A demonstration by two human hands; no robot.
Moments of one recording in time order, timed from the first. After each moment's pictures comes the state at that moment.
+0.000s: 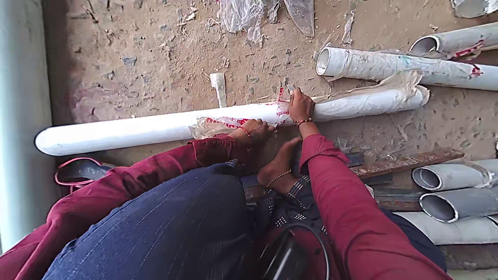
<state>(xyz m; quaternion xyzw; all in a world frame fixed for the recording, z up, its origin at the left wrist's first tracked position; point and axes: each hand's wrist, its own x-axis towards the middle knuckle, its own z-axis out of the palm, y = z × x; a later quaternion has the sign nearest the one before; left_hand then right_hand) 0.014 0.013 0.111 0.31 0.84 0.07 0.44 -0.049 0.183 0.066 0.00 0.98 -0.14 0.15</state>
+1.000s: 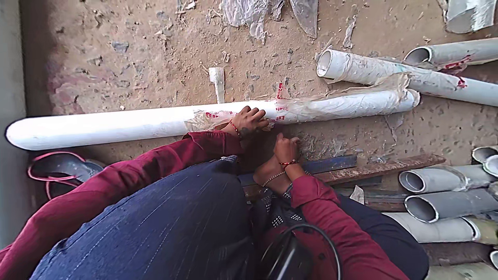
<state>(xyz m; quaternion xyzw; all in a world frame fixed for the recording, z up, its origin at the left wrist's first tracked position) 0.029 -0.025 0.042 0.38 0.89 0.25 -0.02 0.084 0.163 0.064 0.00 0.96 -0.06 0.26</state>
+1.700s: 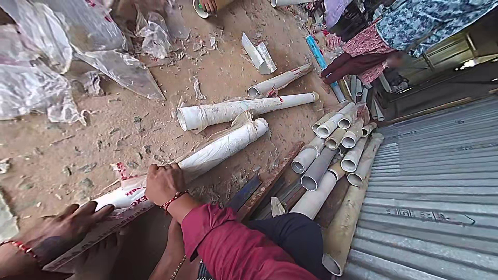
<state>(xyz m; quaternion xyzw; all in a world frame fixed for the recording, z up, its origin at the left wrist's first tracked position) -0.018 -0.042 0.033 0.35 0.91 0.13 0.20 -0.038 0.169 0.121 -0.01 0.96 -0.09 0.28</state>
